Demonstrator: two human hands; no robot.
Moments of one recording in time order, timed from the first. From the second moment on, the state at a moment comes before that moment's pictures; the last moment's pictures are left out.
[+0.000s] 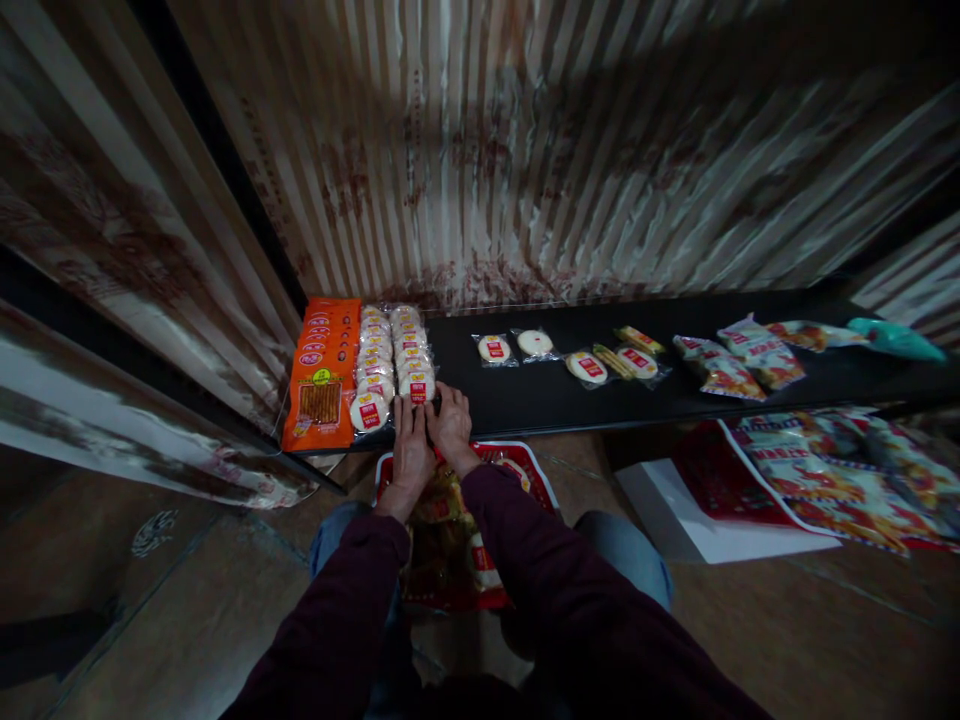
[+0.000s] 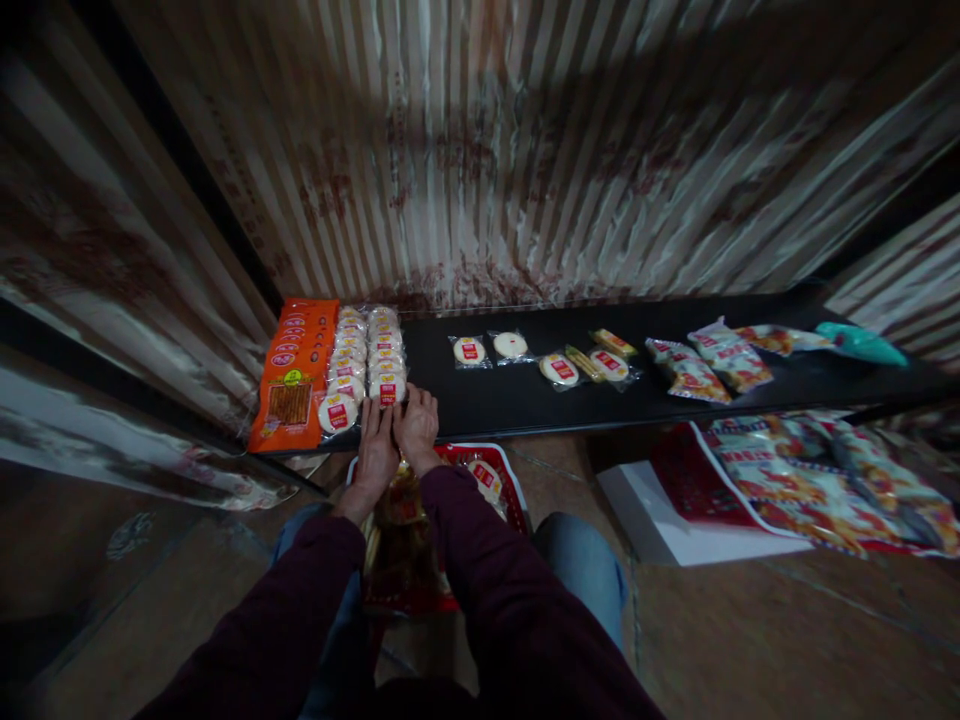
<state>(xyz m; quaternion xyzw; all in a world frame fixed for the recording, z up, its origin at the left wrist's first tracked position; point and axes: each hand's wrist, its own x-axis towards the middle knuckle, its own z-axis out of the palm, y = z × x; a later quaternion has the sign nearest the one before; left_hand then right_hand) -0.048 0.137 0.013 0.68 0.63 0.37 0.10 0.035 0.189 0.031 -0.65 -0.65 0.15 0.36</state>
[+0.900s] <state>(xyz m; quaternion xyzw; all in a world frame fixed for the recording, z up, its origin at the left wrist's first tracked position) -0.046 0.141 0.011 0.68 0.63 0.37 0.08 0.028 0.207 0.025 -0.60 -0.67 0.18 0.40</state>
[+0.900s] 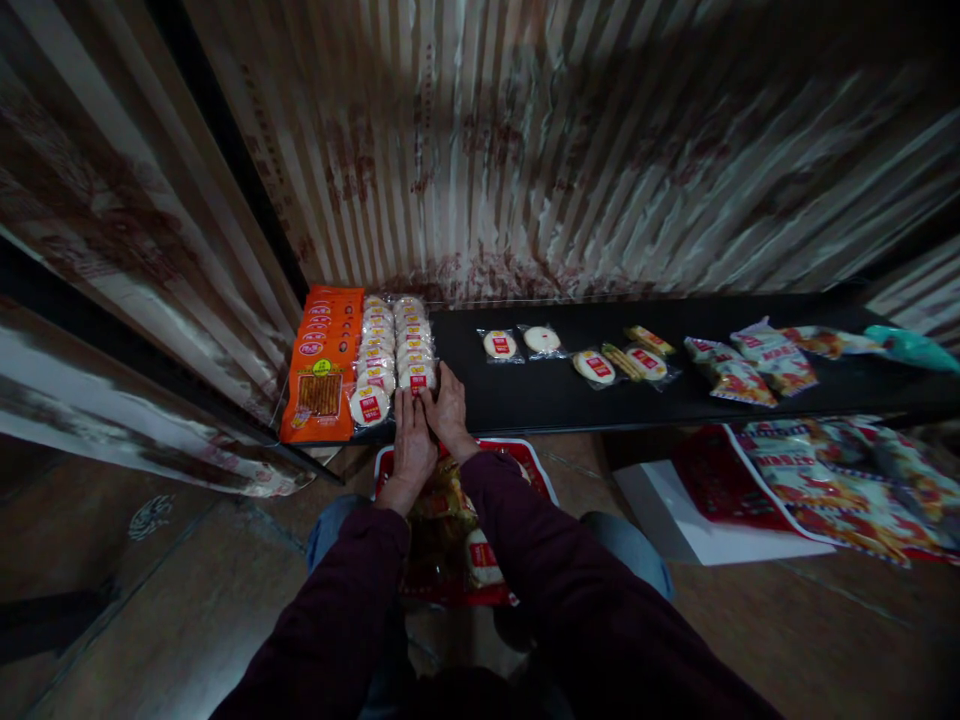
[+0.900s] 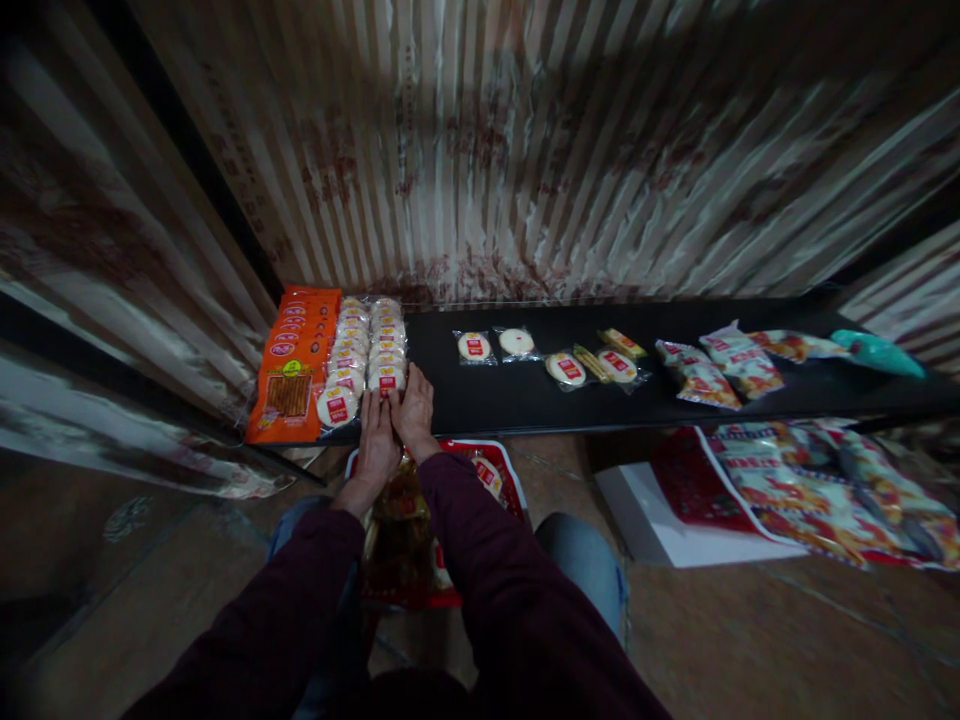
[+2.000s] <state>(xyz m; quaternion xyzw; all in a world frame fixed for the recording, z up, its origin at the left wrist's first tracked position) -0.038 0.082 0.008 0.73 0.62 0.29 0.09 0.056 0.120 0.018 -0.55 -0.70 0.21 0.40</state>
